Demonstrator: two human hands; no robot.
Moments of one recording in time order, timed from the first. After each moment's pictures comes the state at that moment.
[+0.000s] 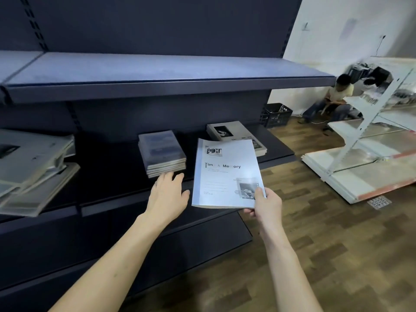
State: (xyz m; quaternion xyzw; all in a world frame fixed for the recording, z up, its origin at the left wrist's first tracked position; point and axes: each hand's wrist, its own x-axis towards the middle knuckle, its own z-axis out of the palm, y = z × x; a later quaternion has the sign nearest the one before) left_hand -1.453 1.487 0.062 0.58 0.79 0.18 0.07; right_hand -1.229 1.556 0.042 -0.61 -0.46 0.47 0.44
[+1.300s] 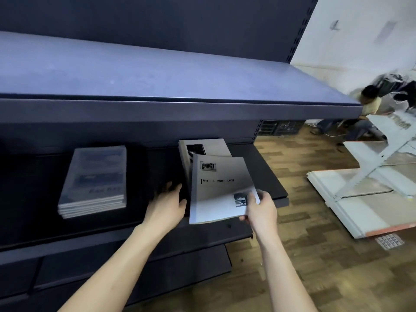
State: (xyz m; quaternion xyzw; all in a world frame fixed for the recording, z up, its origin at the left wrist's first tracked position) left_hand -1.387 1.739 0.022 0.49 0.83 0.16 0.20; right_hand -1.176 1.835 0.026 -0.63 -0.57 0.41 0.33
